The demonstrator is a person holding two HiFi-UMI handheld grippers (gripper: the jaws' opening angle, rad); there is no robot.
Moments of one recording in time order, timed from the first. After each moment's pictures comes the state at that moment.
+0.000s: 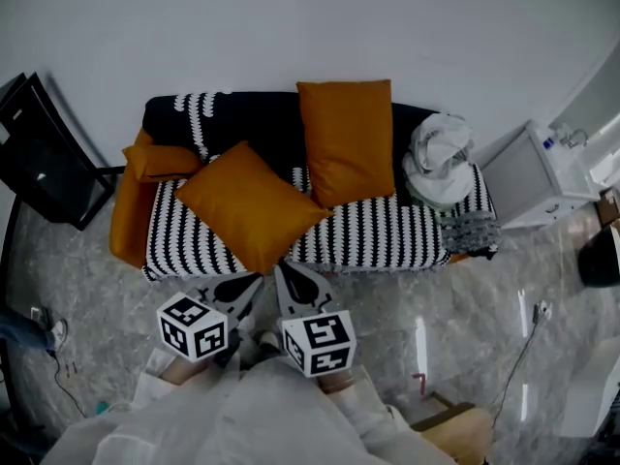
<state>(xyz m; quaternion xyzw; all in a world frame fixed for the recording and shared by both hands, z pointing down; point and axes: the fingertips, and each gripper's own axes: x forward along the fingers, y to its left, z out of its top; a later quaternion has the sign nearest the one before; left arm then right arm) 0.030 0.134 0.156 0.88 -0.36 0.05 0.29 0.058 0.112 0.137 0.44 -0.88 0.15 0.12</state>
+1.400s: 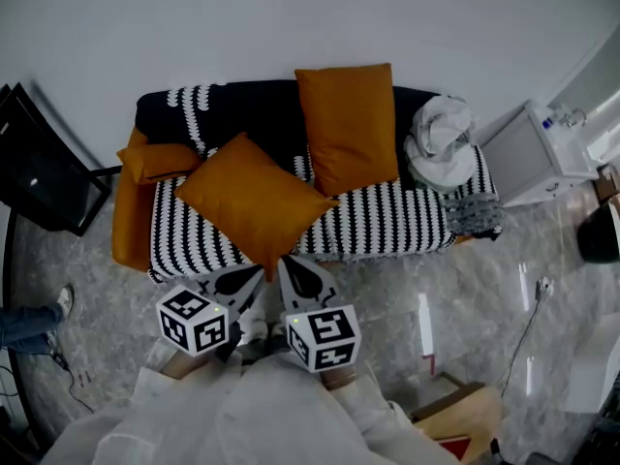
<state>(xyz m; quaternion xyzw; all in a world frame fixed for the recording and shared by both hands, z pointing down) -0.006 0.105 0.155 0.89 -0.33 0.06 0.31 0.025 0.087 0.141 0.47 -0.86 0.17 0.12</state>
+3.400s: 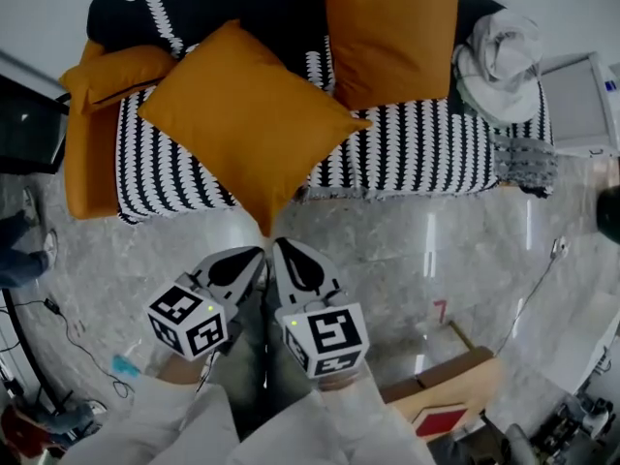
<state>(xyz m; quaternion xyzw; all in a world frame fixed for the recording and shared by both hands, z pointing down) 0.003 0.068 0.372 0.83 -0.34 0.10 0.43 0.026 0.049 0.358 0.45 -0.83 0.29 0.17</state>
